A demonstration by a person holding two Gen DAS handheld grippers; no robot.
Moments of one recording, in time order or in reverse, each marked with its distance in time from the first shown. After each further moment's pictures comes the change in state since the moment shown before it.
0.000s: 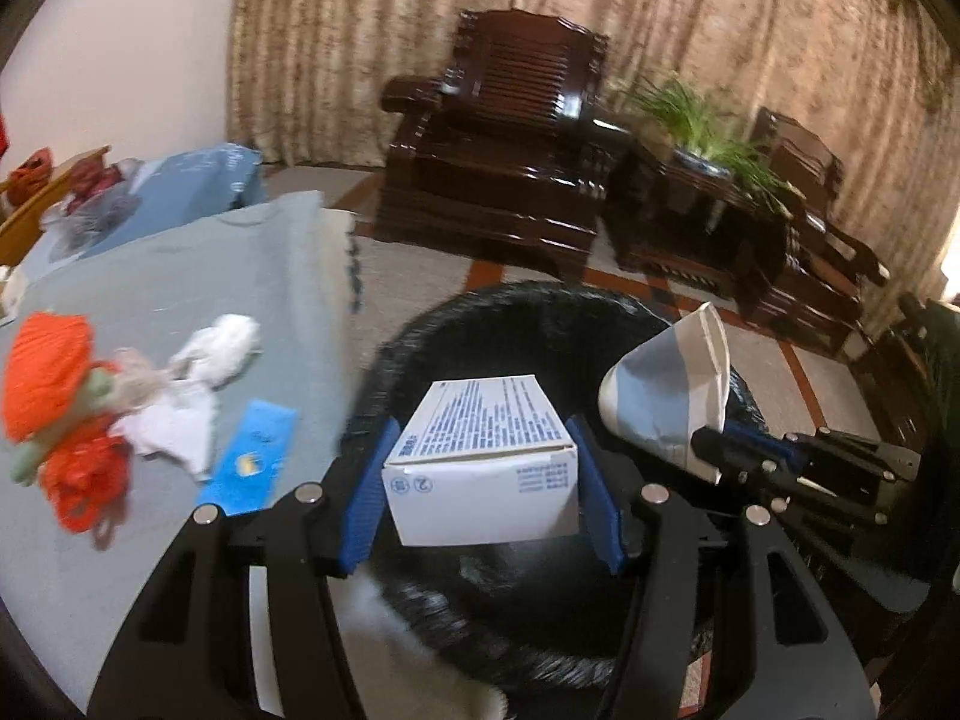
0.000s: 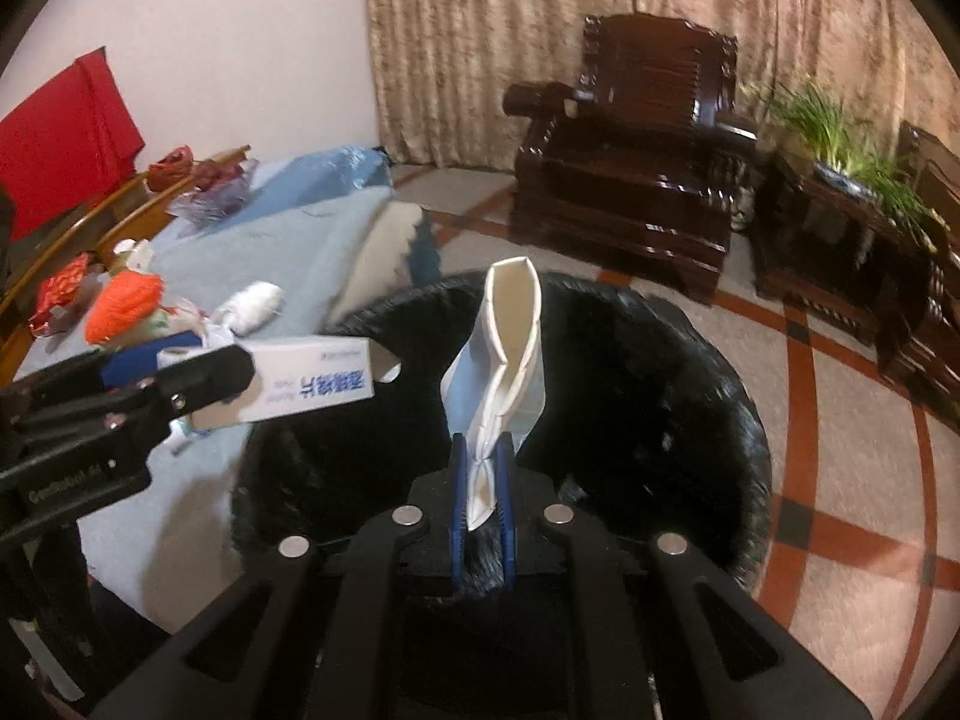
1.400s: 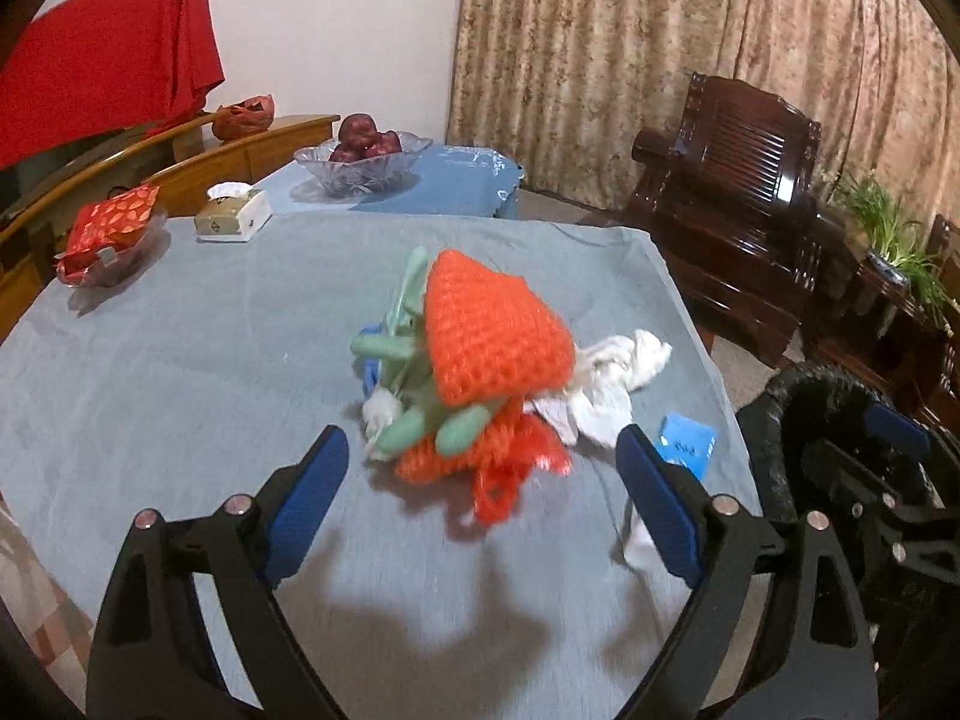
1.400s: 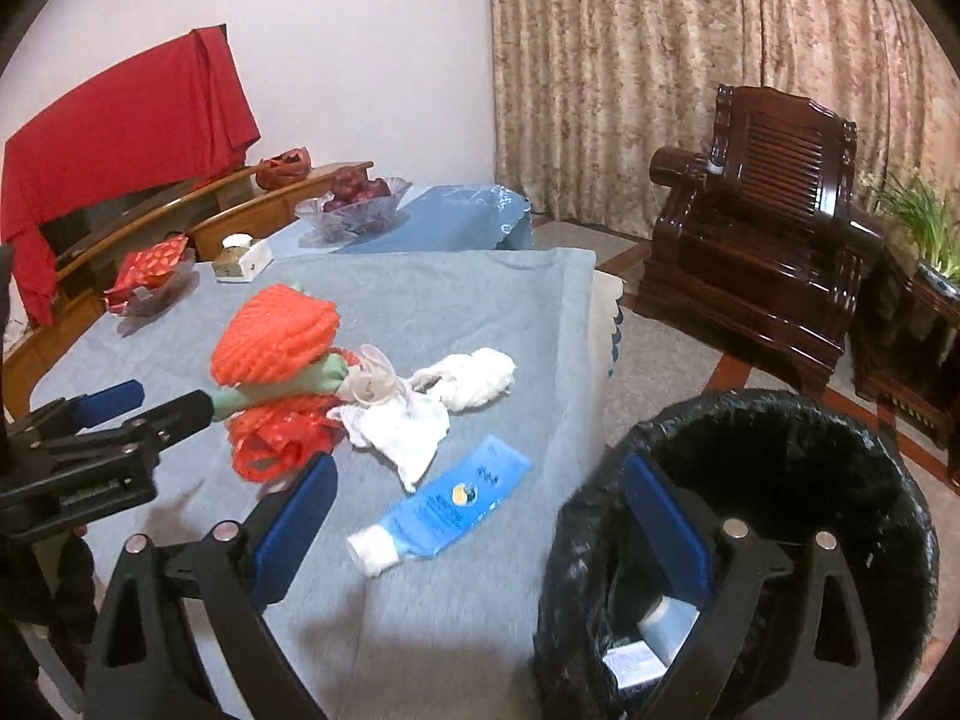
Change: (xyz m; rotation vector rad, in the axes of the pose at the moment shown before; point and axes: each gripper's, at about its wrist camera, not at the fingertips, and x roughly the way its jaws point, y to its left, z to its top) left arm -0.100 0.221 -0.037 -0.270 -0.113 0.412; right arm 0.032 0.198 0.041 -0.170 -0.142 0.187
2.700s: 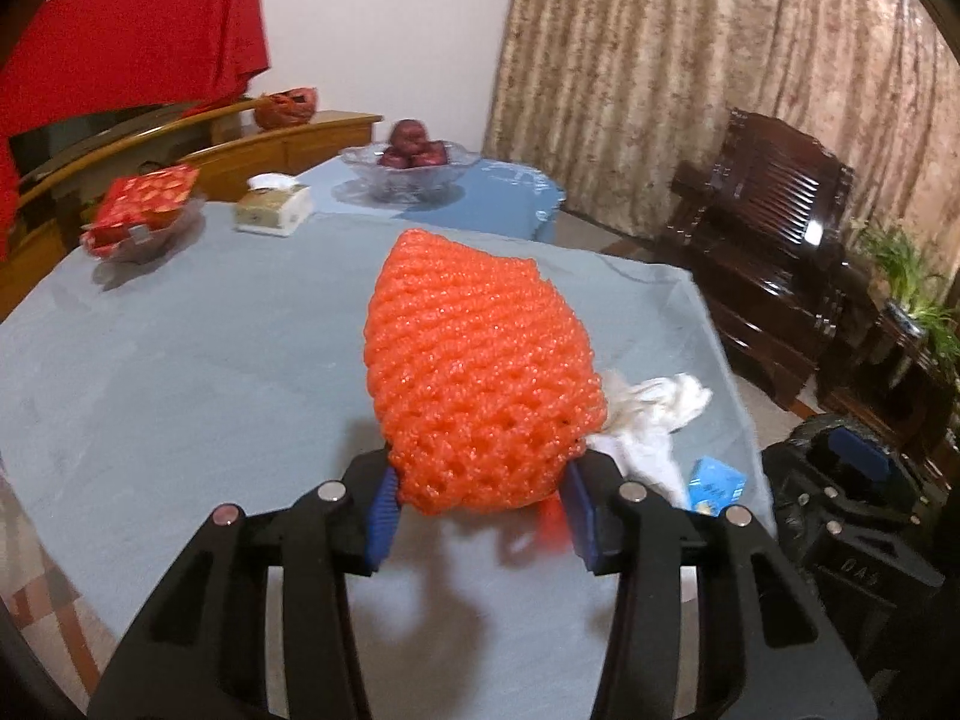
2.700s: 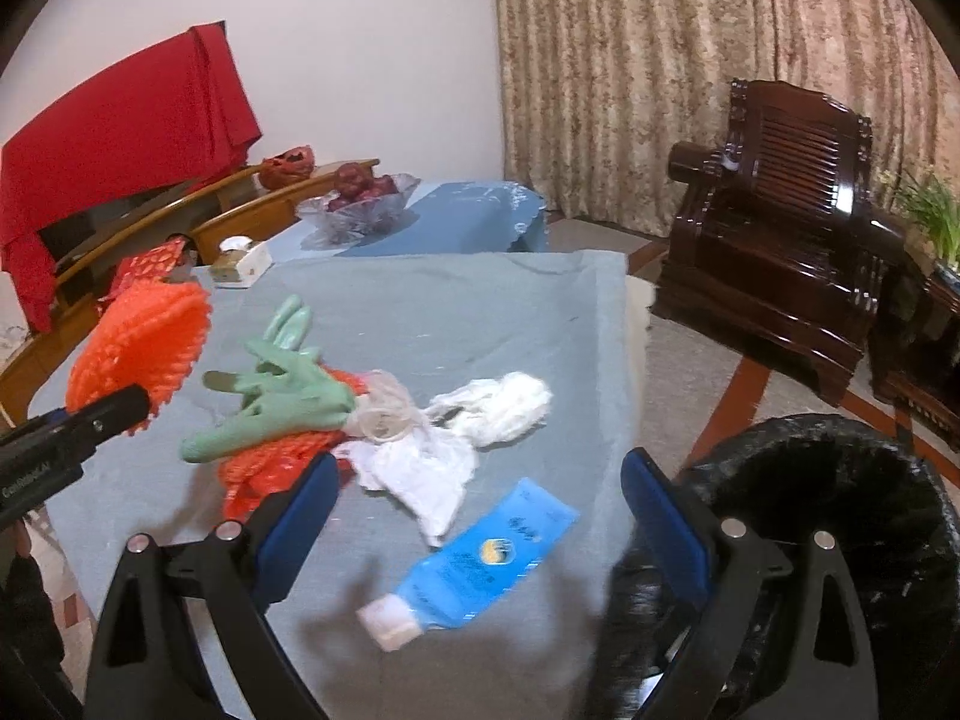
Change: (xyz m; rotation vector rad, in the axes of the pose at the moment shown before) left arm -0.011 0.038 0.002 -0.102 -0.026 0.059; right arm 0.041 0.016 0.013 0.002 0.010 0.040
